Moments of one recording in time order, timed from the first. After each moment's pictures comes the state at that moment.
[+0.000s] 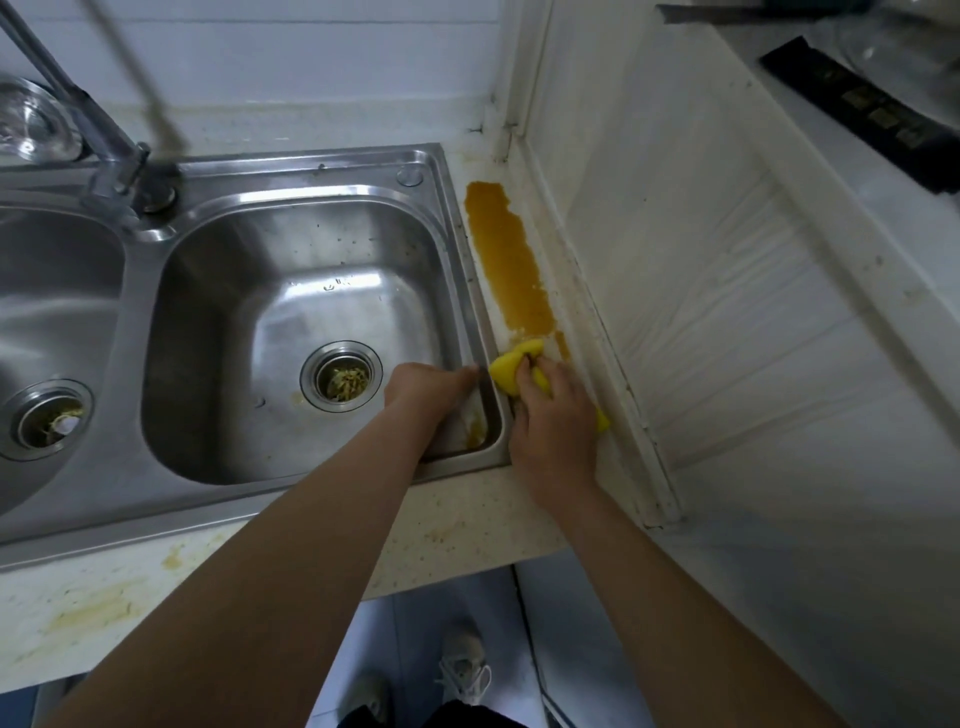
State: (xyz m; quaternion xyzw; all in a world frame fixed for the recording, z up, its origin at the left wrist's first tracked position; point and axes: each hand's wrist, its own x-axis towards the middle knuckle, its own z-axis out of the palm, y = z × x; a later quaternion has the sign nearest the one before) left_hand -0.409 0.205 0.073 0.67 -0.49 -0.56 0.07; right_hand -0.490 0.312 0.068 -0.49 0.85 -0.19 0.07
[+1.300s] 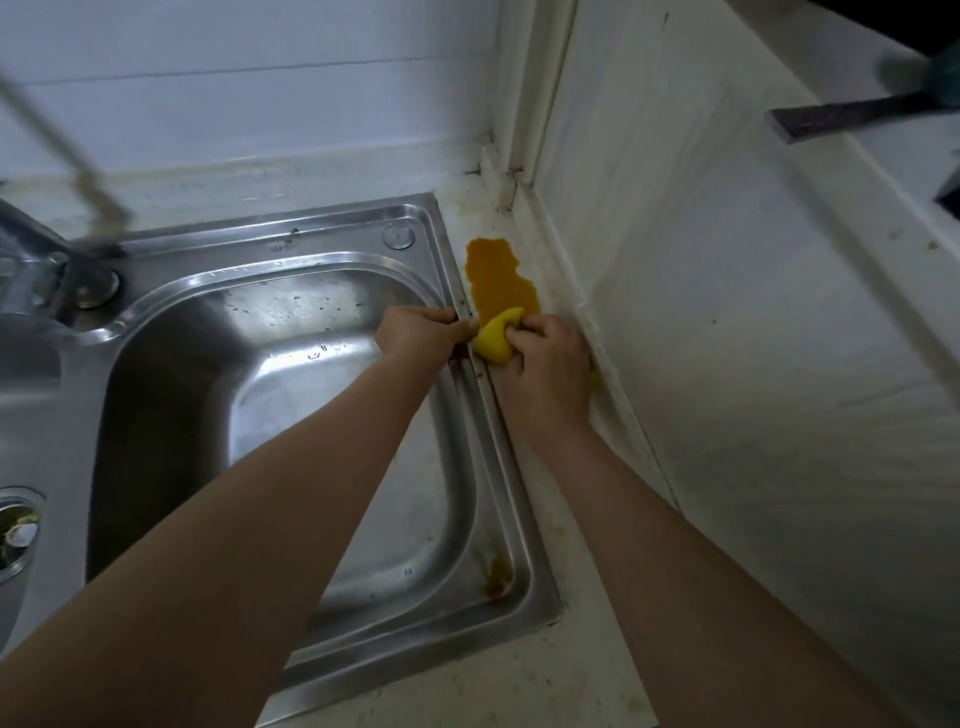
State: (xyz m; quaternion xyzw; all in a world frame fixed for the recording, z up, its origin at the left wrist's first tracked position) left_hand -0.480 0.067 0.084 0.62 -0.52 -0.55 0.18; right_hand -0.550 0.164 0.083 -0.44 0.85 -0.27 0.09
